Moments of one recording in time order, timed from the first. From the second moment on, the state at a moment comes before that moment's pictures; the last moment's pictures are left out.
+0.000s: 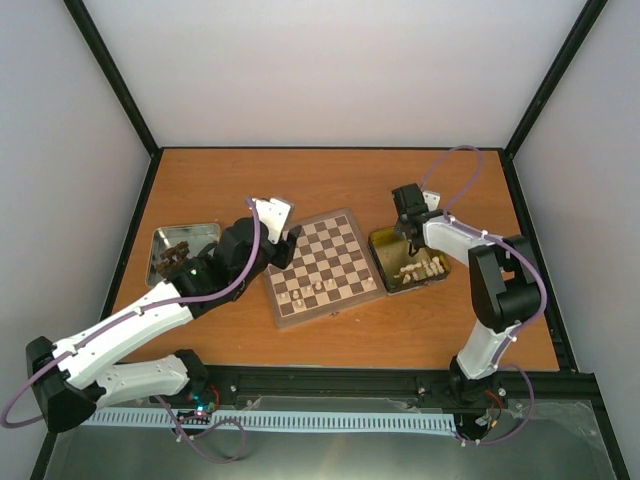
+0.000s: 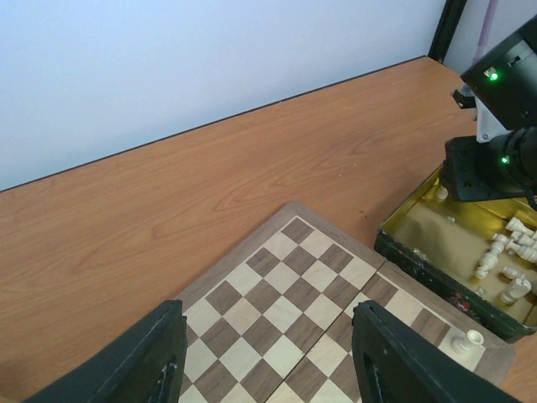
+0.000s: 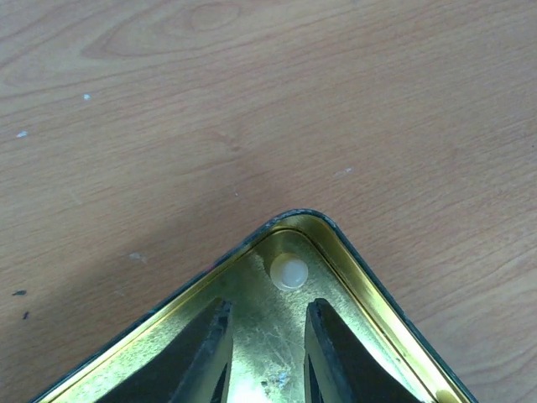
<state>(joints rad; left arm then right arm) -0.87 1.03 0.95 -0.35 -0.39 -0.14 0.33 1.74 1.07 -0.36 0.41 0.58</state>
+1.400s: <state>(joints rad) -0.84 1.01 0.93 -0.34 -0.39 -0.14 0.27 1.88 1.05 -0.21 0.41 0.39</state>
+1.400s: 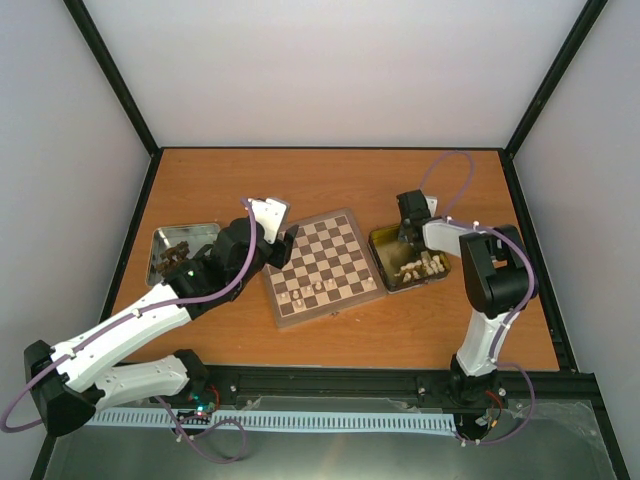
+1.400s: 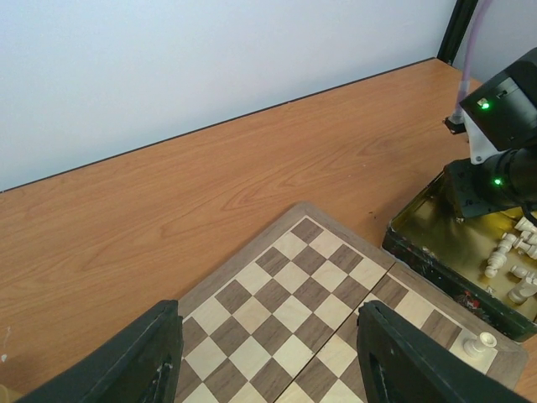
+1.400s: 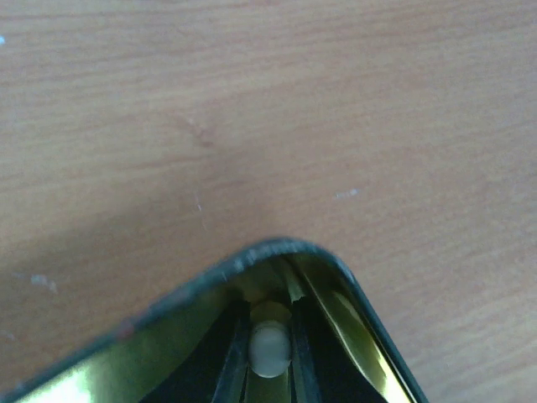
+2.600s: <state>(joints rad) -0.83 1.01 0.93 -0.34 -0.37 -0.14 0.31 1.74 0.96 -0.30 0.35 0.49</state>
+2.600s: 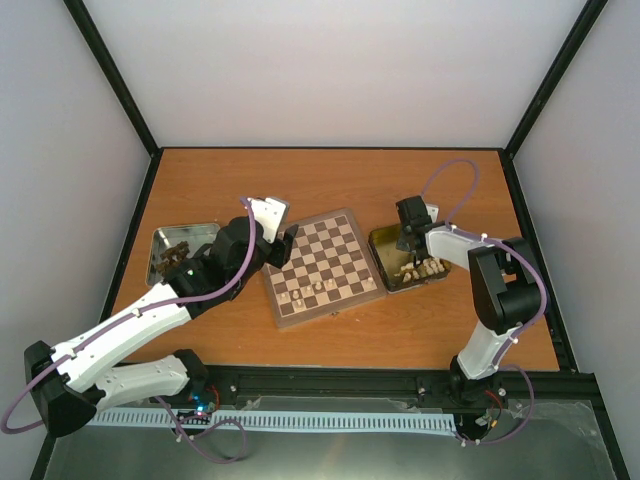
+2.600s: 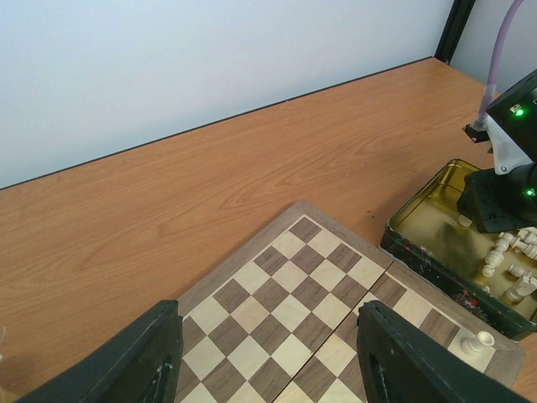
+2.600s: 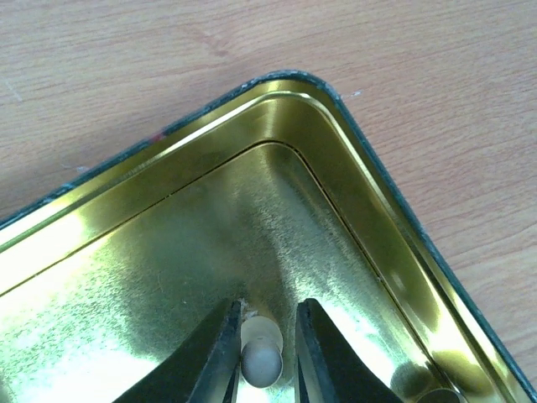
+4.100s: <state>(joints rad) -0.82 1.01 0.92 -0.32 -0.38 -0.14 0.49 1.52 1.00 -0.39 0.33 0.46</state>
